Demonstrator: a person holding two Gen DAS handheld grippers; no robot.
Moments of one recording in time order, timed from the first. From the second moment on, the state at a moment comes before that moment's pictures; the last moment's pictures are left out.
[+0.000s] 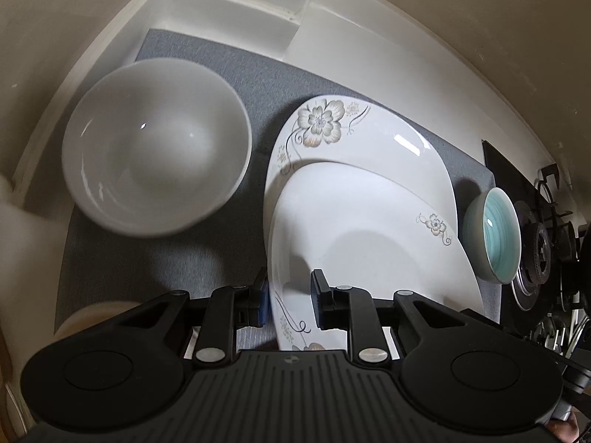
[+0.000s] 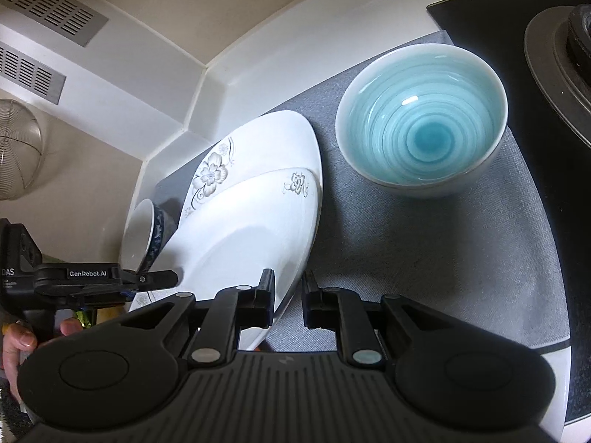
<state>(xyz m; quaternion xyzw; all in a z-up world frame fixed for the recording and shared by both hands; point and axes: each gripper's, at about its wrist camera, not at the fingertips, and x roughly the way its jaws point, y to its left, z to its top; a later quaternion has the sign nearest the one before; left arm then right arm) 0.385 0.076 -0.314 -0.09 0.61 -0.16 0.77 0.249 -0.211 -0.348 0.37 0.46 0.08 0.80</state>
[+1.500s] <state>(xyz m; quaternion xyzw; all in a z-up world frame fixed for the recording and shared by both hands) 0.360 0.088 -0.321 -0.16 0.63 -0.17 0.74 0.247 -0.203 -0.342 0.30 0.45 0.06 0.84</state>
